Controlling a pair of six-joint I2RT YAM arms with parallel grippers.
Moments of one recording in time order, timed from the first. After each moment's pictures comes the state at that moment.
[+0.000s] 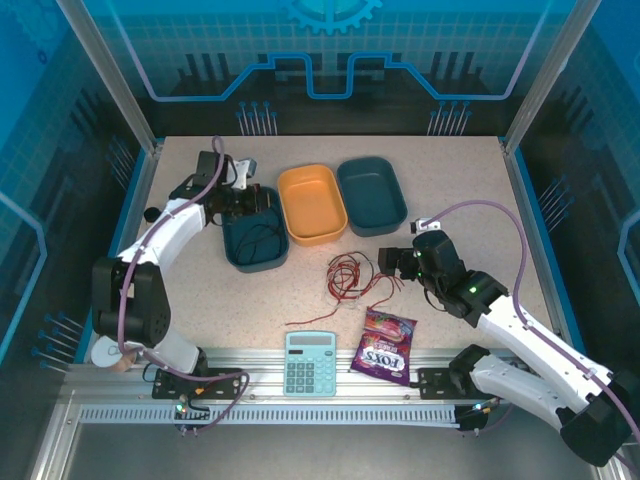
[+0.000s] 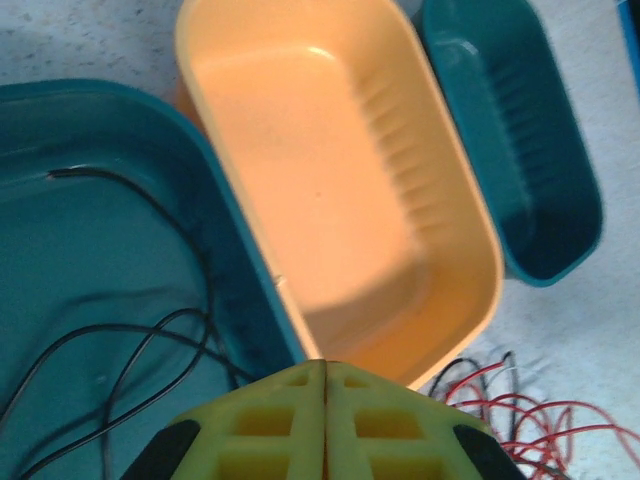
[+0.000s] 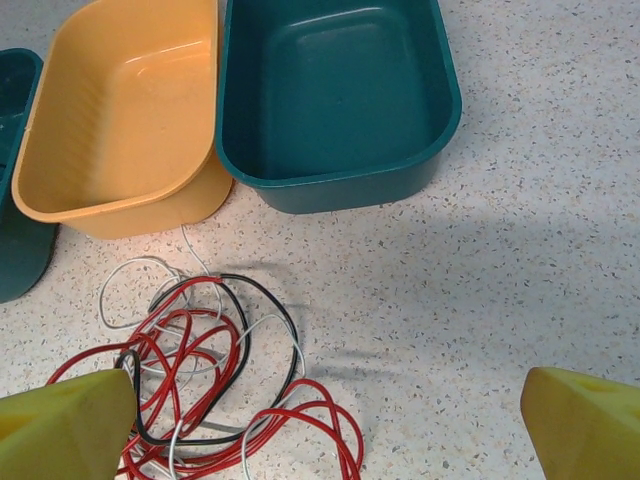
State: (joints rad) left arm -0.10 1.59 1.20 -0.49 0.44 -0.27; right arm 0.61 0.87 0.70 -0.52 0.28 0.46
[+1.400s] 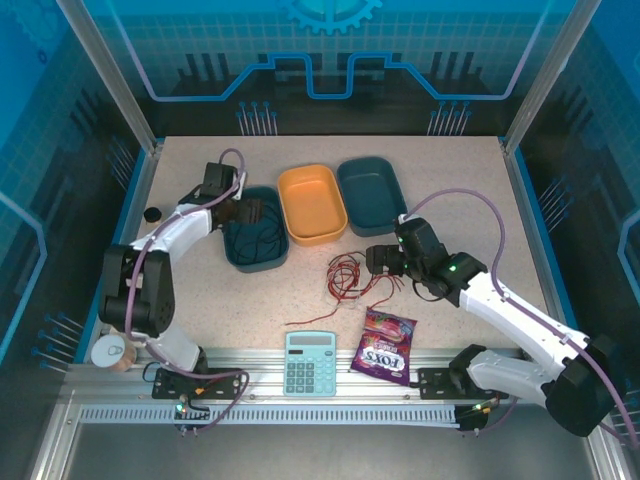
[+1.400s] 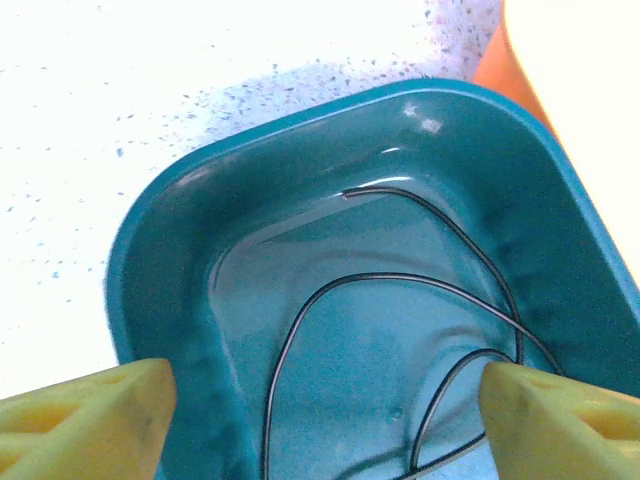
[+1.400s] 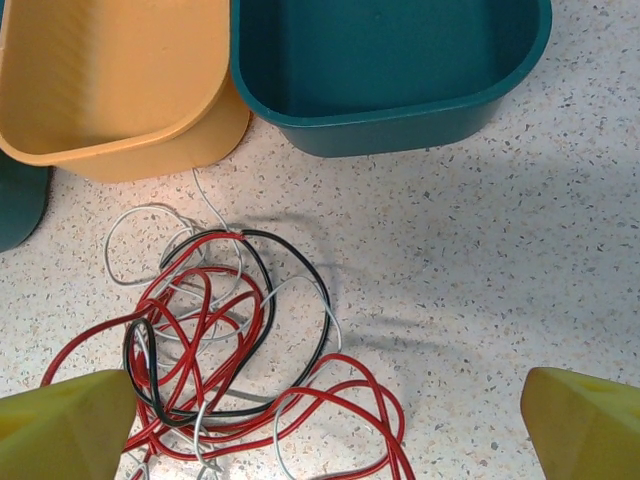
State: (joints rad) left arm -0.10 1.63 1.10 -0.36 -0.02 -0.06; right arm 0.61 1.07 0.79 -0.57 0.18 0.49
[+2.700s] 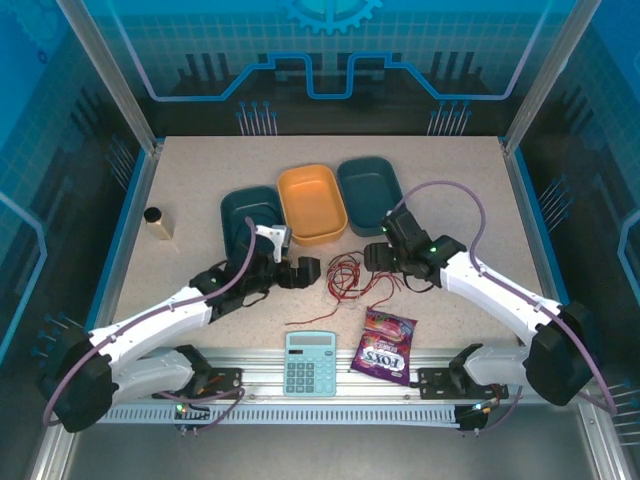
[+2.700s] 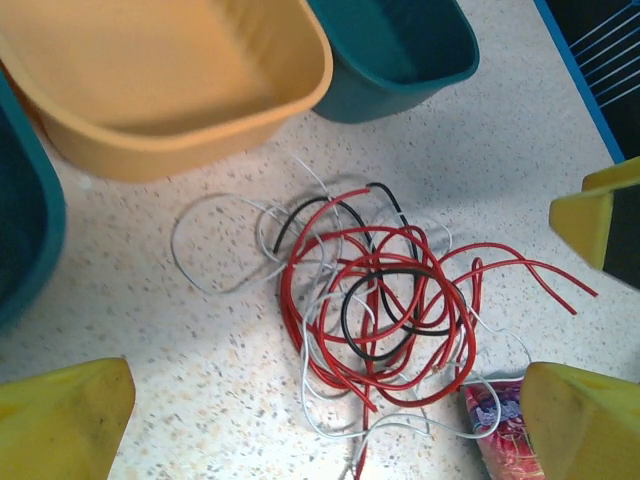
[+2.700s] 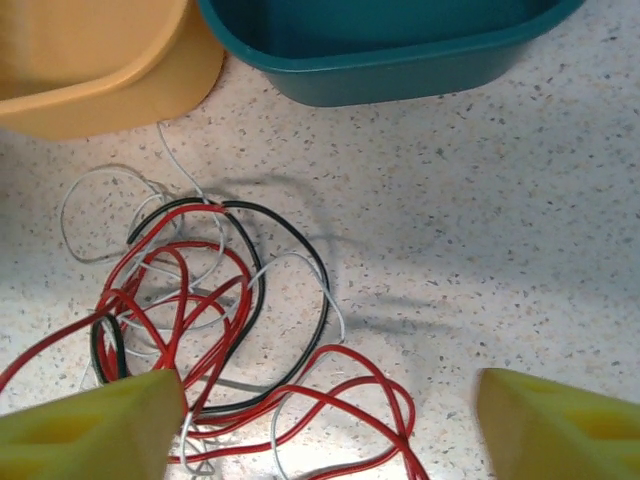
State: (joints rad) left arm -0.68 1.09 0.59 -0.12 0.04 -0.63; right arm 0.60 1.27 0.90 -0.64 0.14 0.51
